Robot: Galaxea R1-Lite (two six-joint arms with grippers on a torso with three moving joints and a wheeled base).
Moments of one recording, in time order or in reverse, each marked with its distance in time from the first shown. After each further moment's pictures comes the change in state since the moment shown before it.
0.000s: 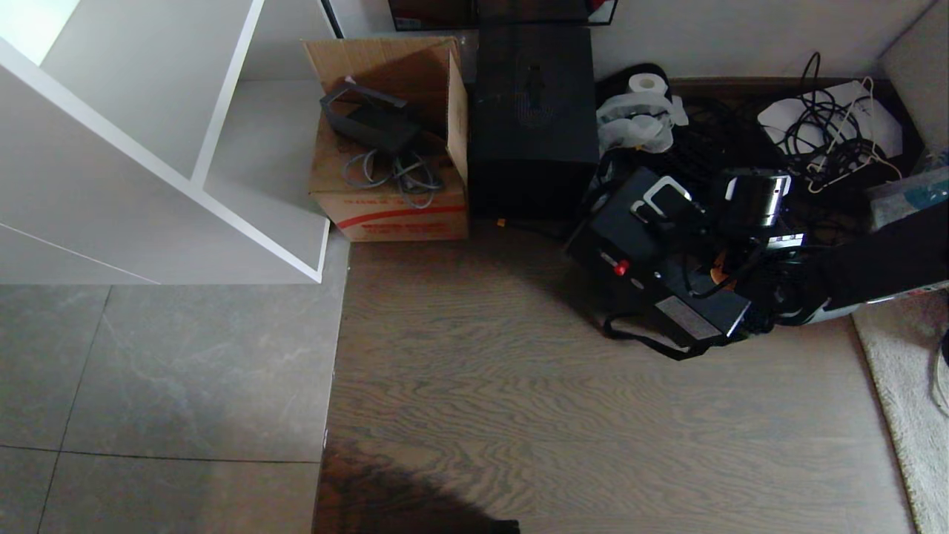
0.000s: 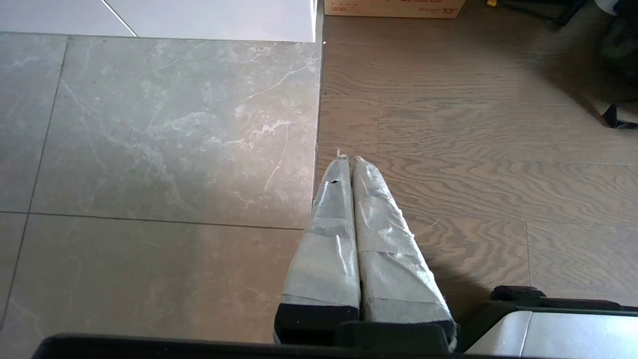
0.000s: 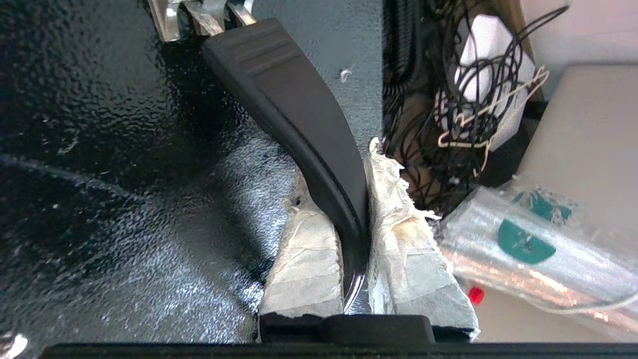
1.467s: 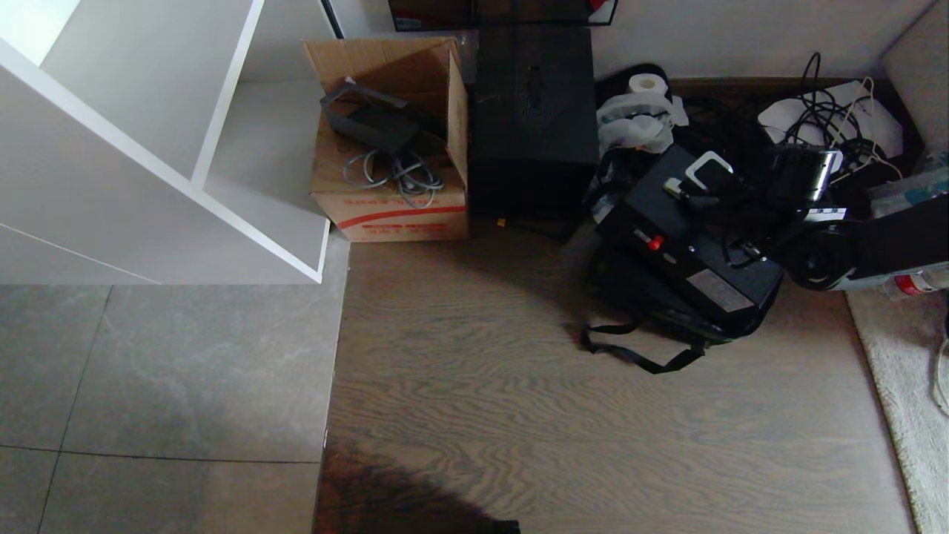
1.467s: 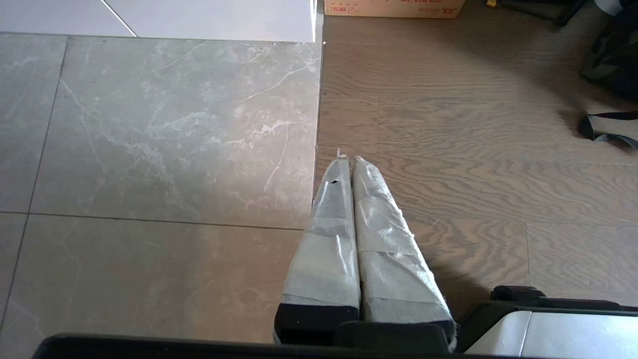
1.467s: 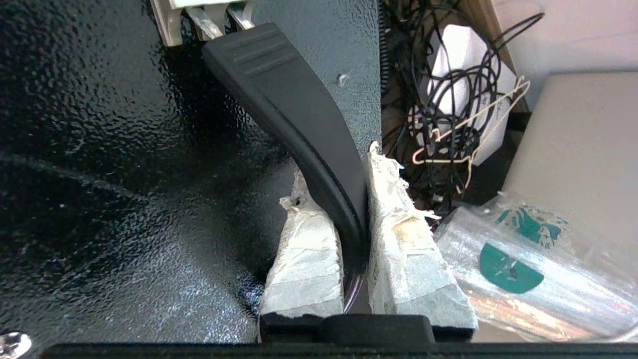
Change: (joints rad) left arm 0.000 0.000 0.000 0.000 0.000 0.000; right arm -0.187 0.051 -0.177 0.068 0.194 -0.011
